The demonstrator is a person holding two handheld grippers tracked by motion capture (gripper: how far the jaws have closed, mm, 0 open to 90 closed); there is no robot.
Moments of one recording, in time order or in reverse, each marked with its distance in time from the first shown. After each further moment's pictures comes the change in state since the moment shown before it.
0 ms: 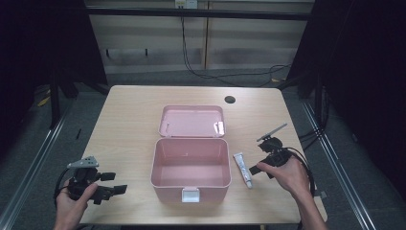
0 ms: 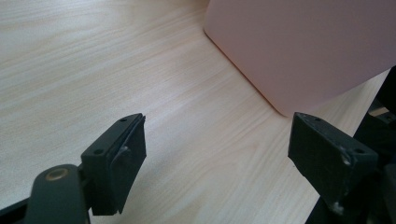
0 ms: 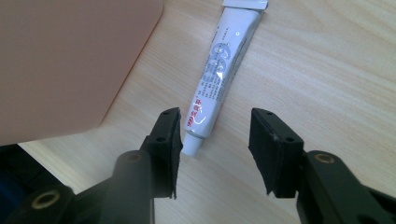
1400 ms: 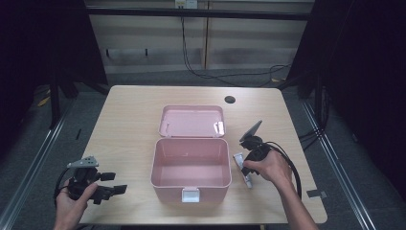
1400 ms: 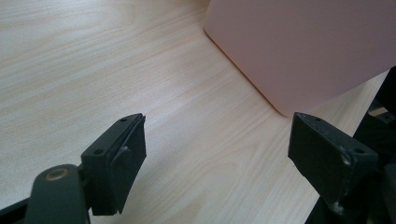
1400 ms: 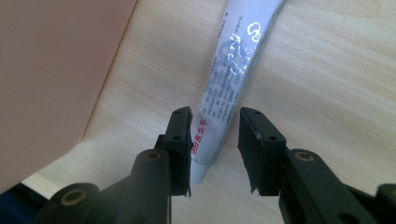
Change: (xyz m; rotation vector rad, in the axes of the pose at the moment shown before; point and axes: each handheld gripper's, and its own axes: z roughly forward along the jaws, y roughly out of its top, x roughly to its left) left arm 0.001 0.000 0.000 -0.001 -0.005 -0.002; right arm 0.011 0.039 0.043 0.250 -0.058 0.044
